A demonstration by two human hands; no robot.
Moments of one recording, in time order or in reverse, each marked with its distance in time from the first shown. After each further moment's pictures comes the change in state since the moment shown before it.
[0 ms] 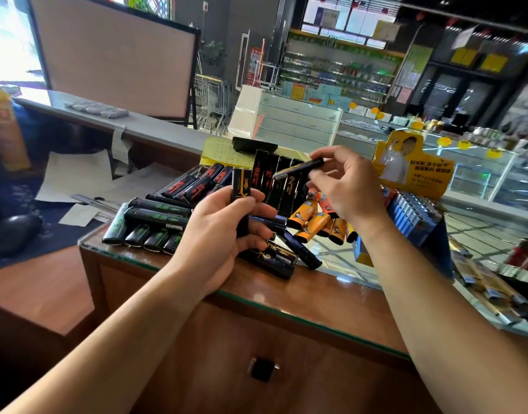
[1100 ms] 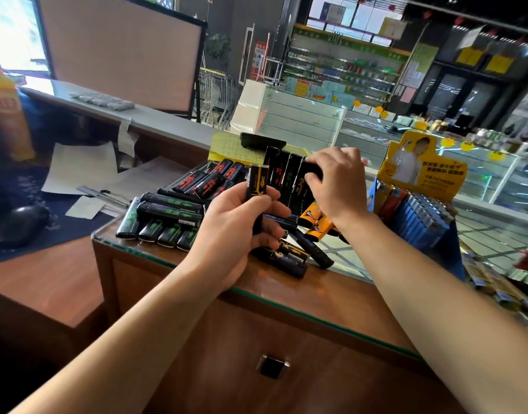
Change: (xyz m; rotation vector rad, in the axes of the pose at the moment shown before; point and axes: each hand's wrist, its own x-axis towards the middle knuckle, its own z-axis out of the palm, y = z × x) left_hand -0.001 0.001 -0.002 -0.003 -0.022 0.004; right_hand 0.019 0.032 0.037 -0.719 0.077 -0.237
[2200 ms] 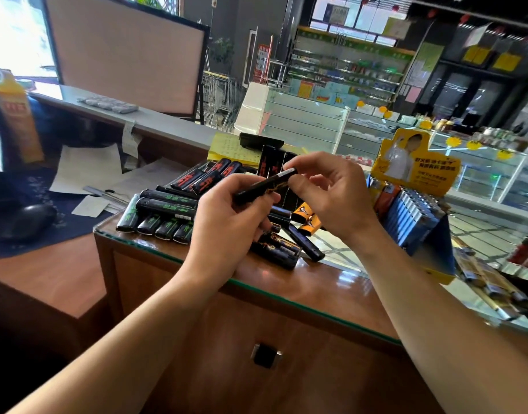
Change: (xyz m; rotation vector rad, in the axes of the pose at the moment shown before) left_hand -0.004 -0.014 -0.001 0.285 0.073 0.362; right_hand -0.033 -0.049 -0.075 0.904 -0.122 -0.006
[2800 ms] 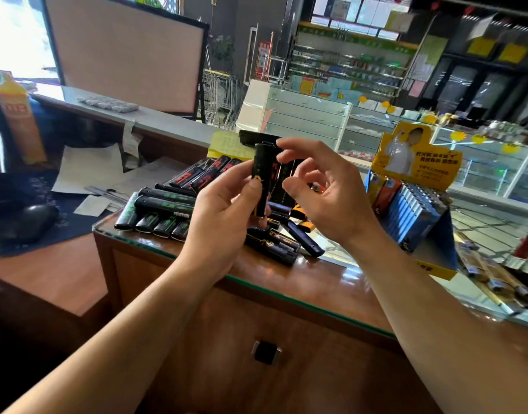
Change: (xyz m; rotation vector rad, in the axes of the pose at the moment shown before) left_hand 0.002 -0.001 0.001 -0.166 -0.043 -0.013; right_hand -0.009 -0.008 0.002 -0.029 -0.050 -0.056
